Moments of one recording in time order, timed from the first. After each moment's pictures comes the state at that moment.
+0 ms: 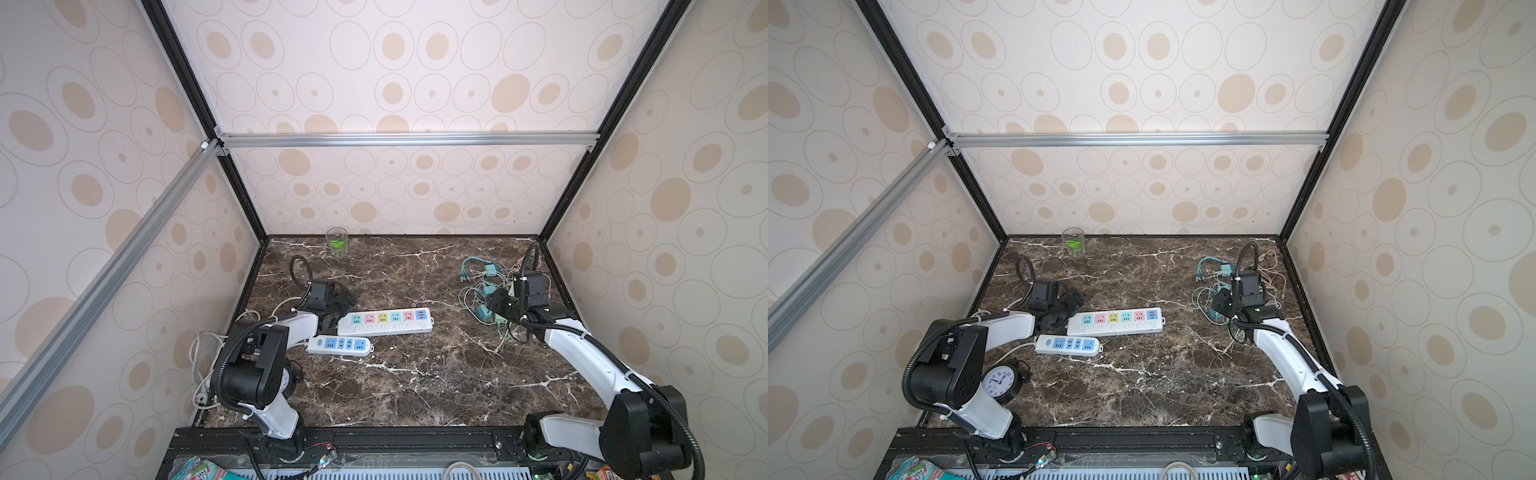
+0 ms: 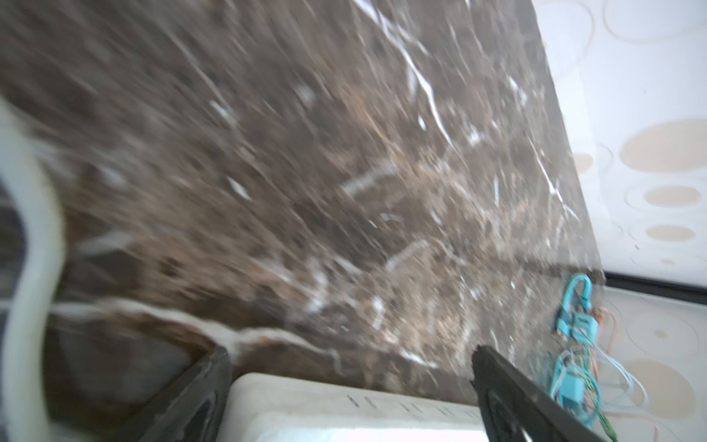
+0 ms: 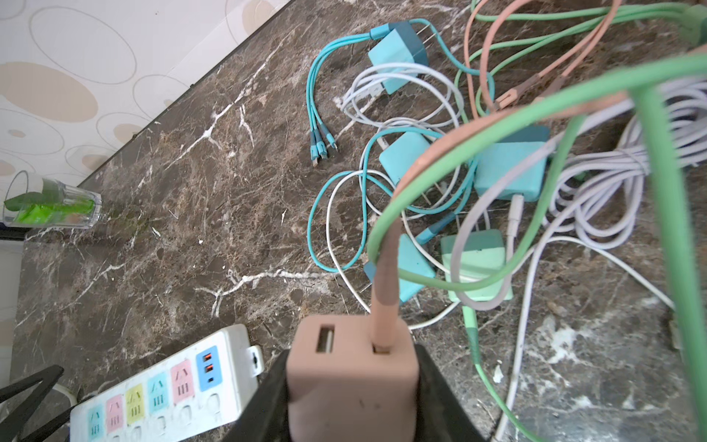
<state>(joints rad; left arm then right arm) -0.24 1.65 0.76 0.08 0.14 -1.00 0.15 1.26 0.84 -0.38 -0.01 0.62</state>
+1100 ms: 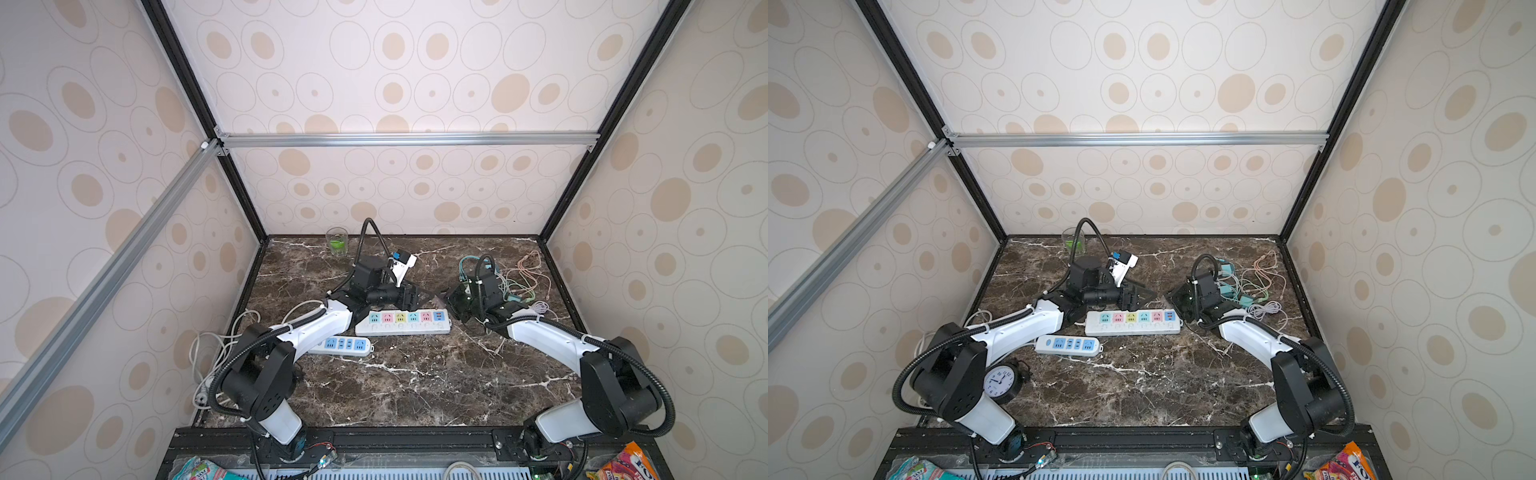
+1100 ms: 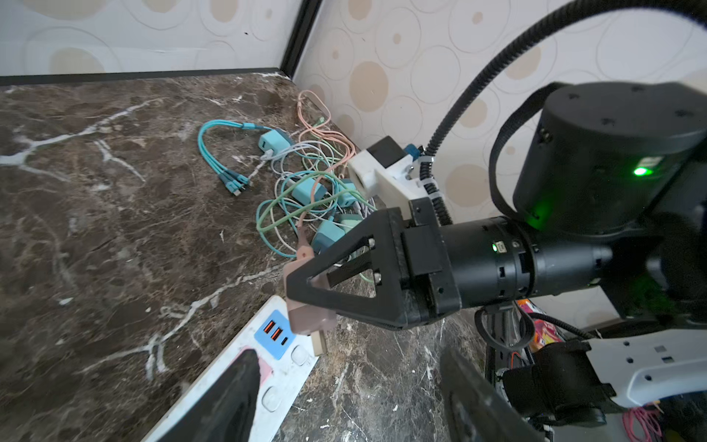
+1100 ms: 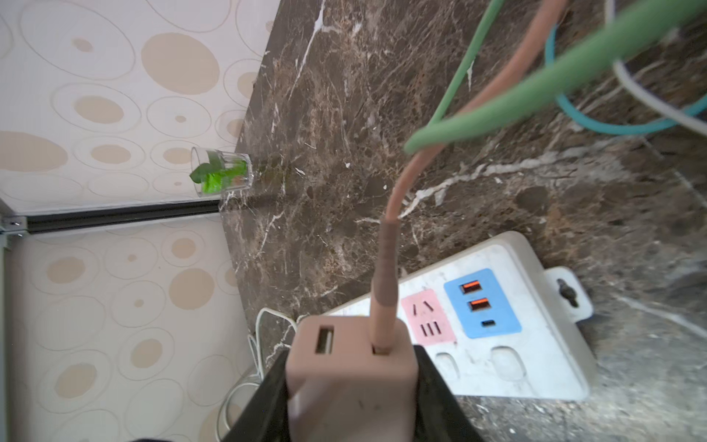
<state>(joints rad) -0.59 1.64 1.08 0.16 0.64 -0.30 0.44 1.47 0.87 -0.04 -0.19 1.26</state>
